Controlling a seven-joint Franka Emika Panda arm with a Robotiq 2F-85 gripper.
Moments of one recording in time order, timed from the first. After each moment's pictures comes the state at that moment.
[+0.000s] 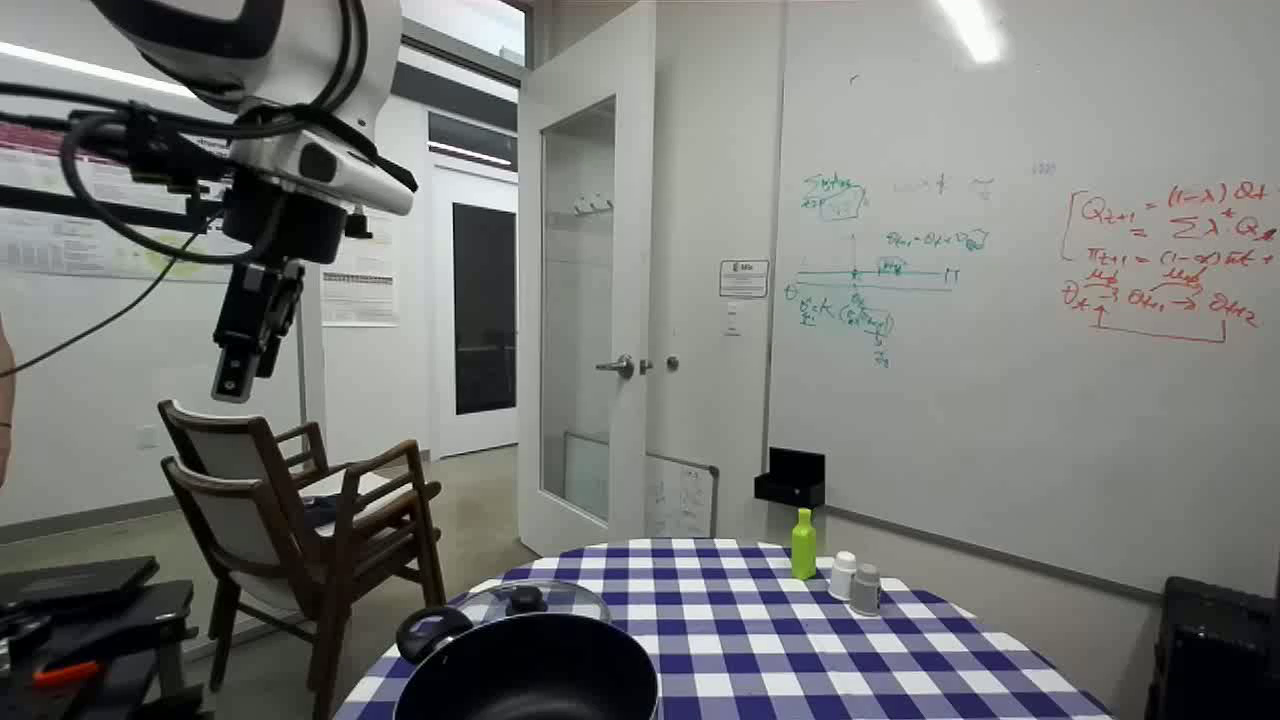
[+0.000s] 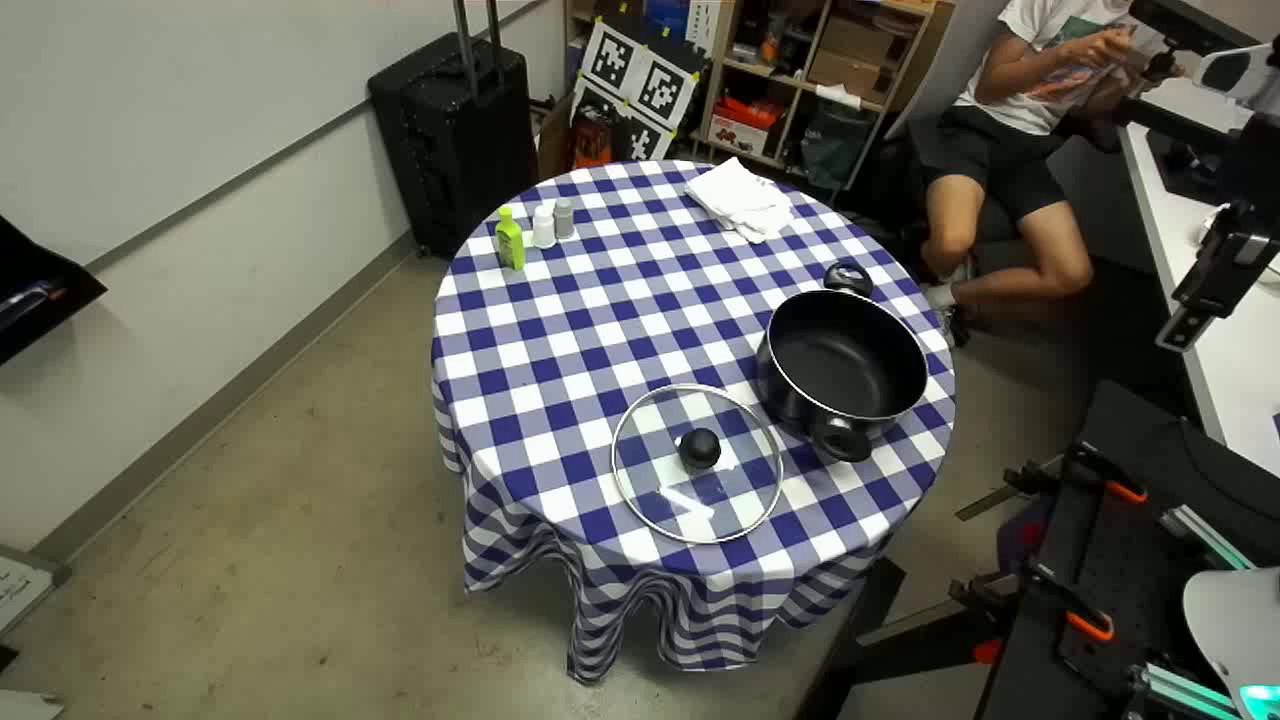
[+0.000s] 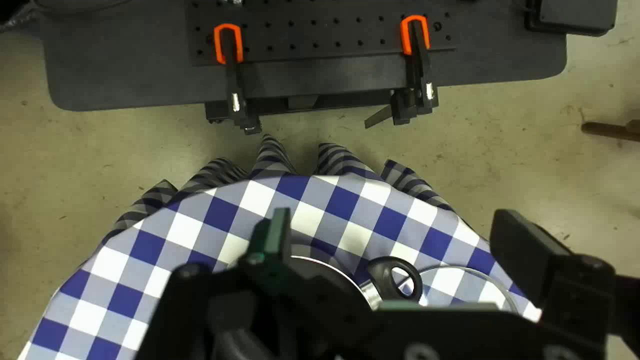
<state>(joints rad) -0.04 -0.57 -0.10 -2.66 -0.01 1.85 -0.03</state>
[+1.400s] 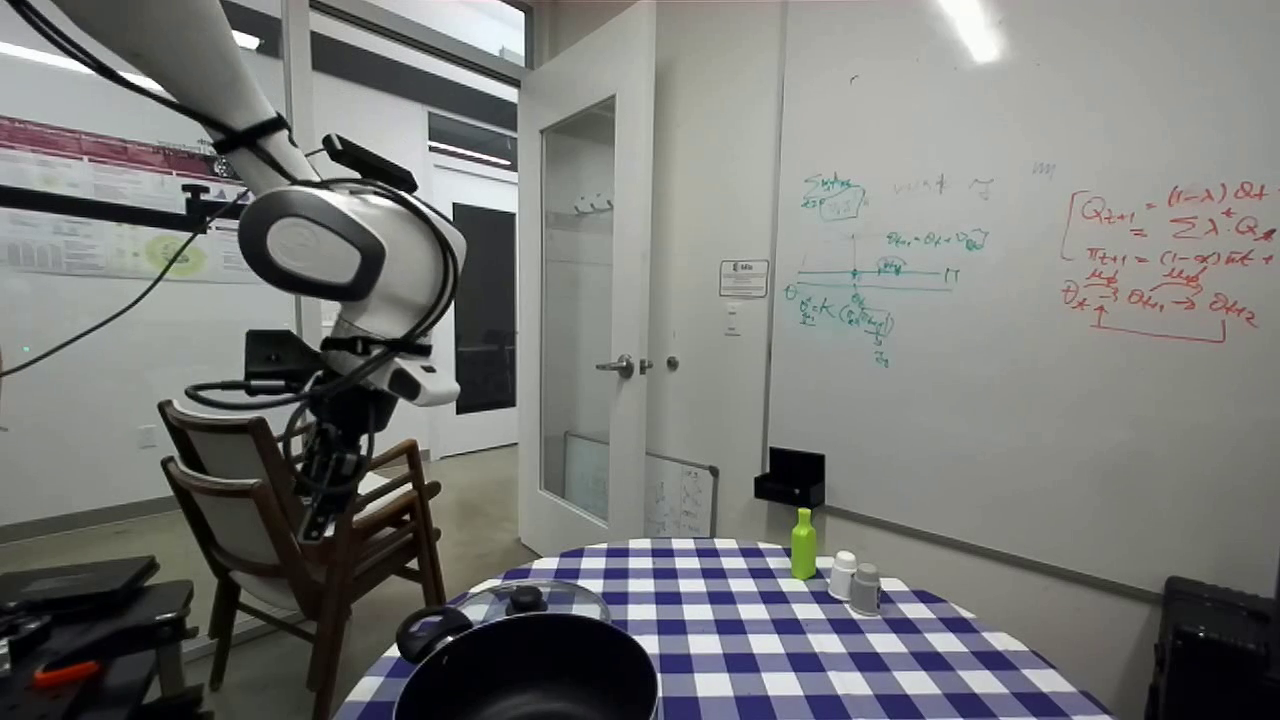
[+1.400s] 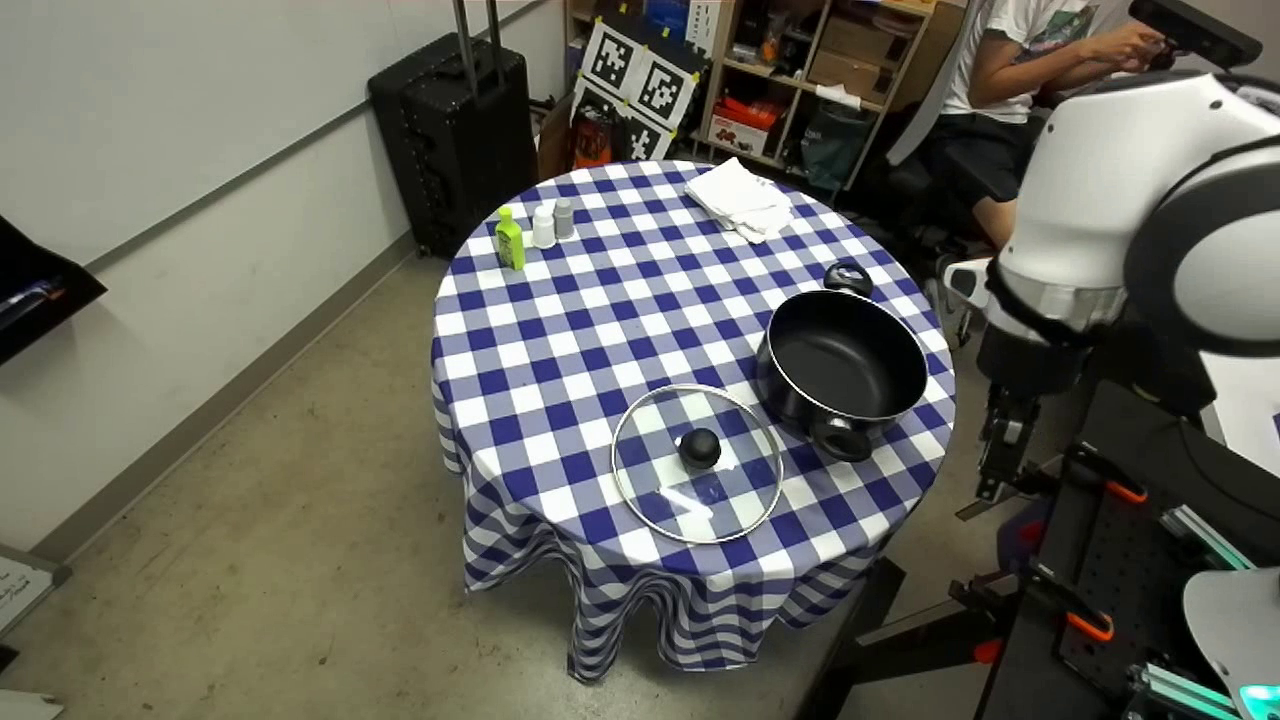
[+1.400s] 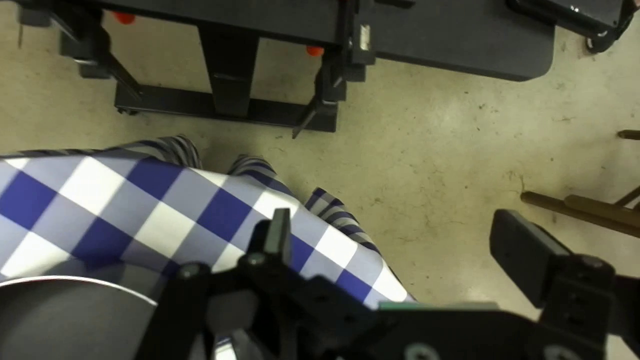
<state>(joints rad) 0.11 -0.04 0.02 -2.64 0.26 2.25 -0.20</state>
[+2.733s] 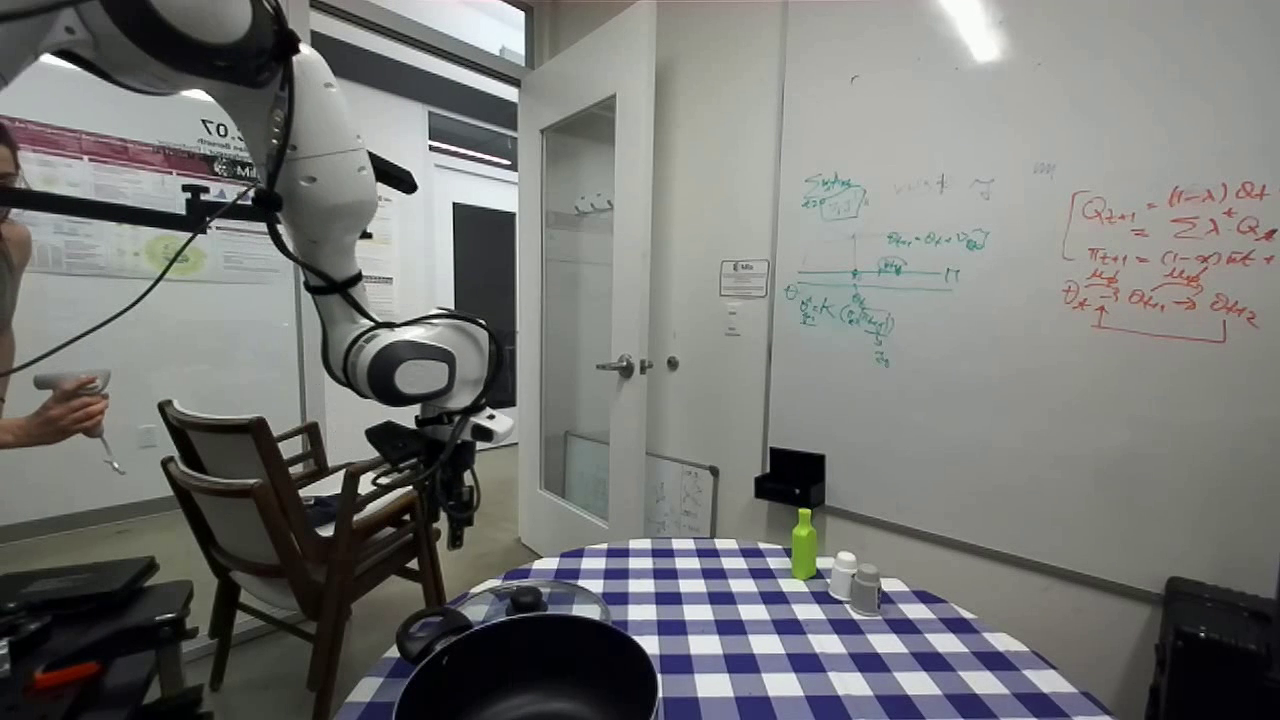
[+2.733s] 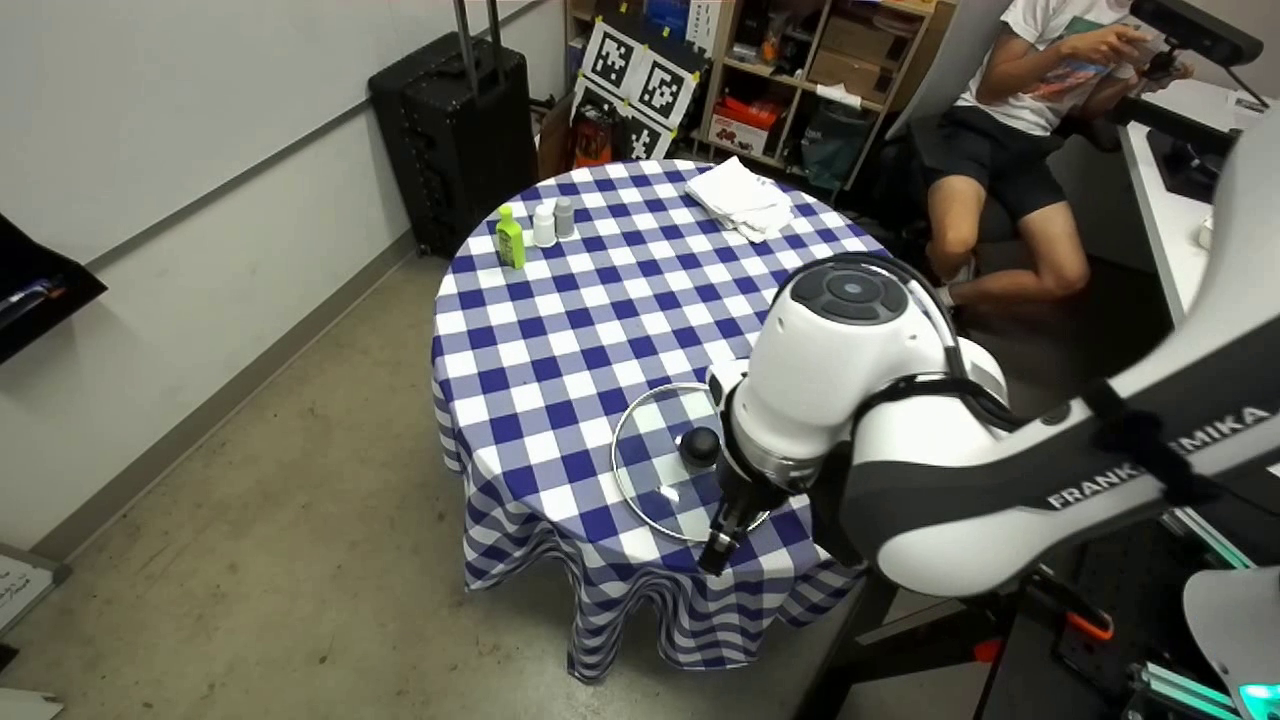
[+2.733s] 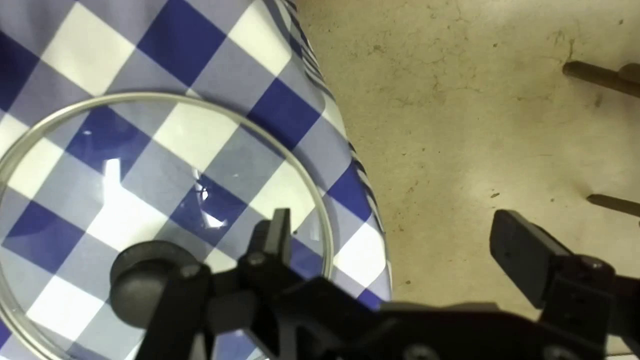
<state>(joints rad) 0.34 0.59 0.14 -2.16 0.09 2.74 0.16</state>
